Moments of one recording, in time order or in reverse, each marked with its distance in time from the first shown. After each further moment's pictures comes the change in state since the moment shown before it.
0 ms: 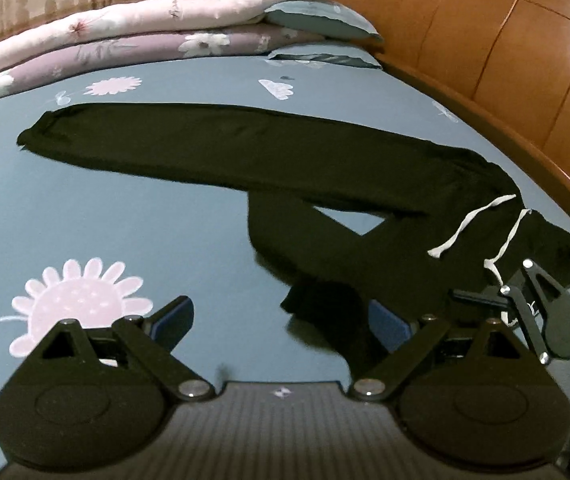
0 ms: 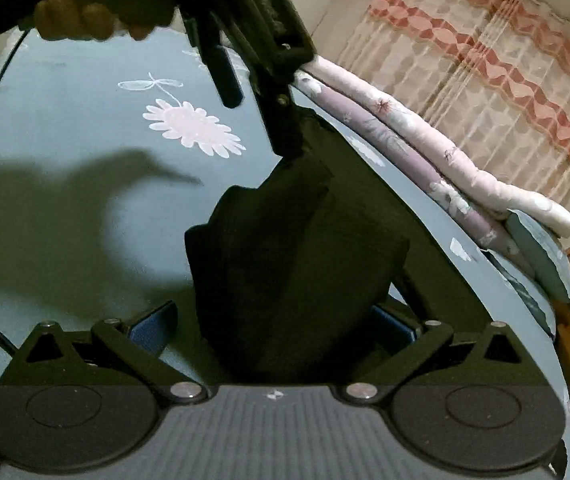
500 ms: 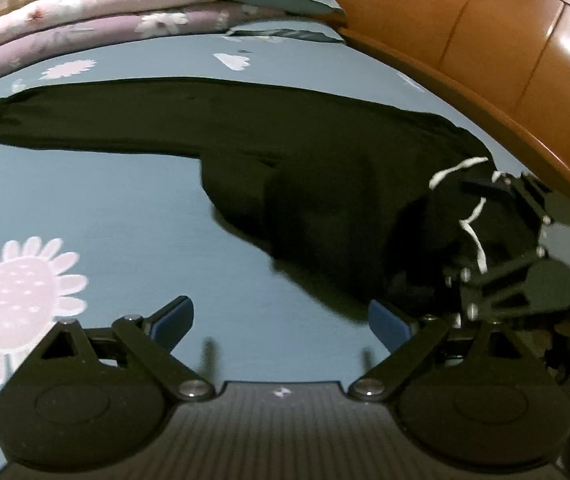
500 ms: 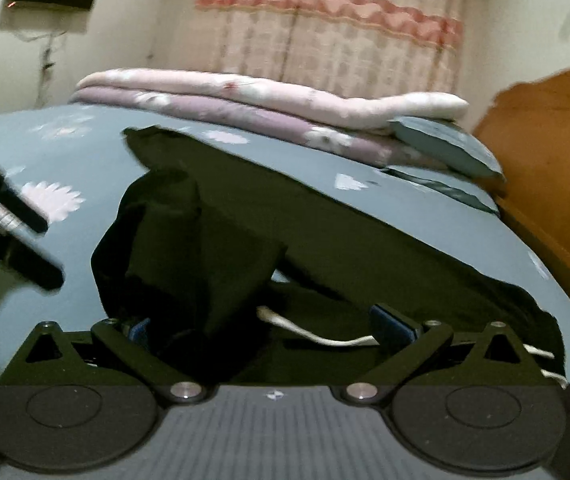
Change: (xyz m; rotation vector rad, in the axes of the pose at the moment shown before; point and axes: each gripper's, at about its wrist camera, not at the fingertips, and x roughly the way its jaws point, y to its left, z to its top) left arm 0.032 -0.026 -0.018 0.062 0.051 -0.104; right arm -0.004 -0.093 -0.027 0.493 0.006 -0.227
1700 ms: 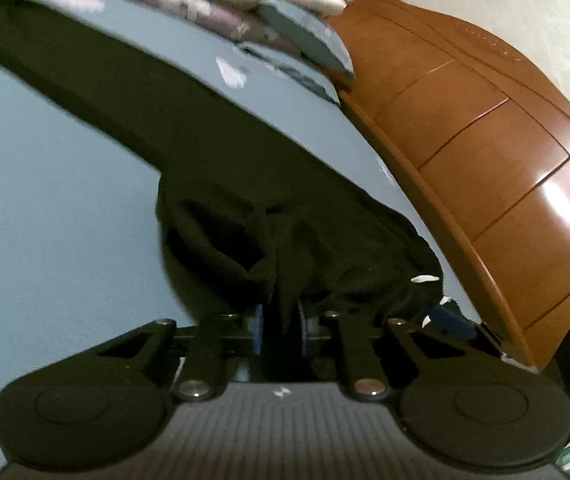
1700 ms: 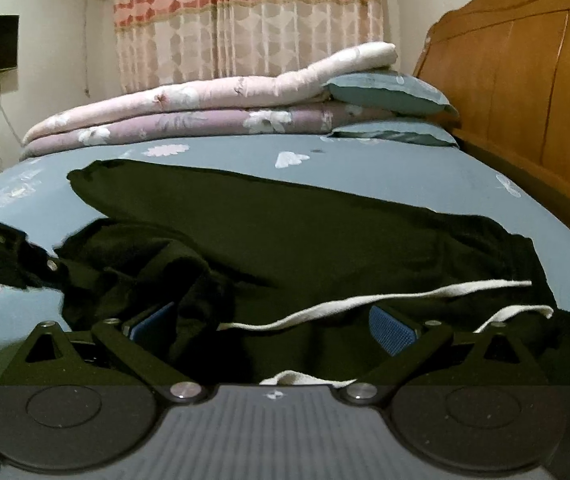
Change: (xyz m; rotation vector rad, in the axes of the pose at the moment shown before) left arm 0.037 0.034 0.019 -0.375 -0.136 -0.263; right arm 0.004 -0.057 -0.008 0.262 0.035 -0.027
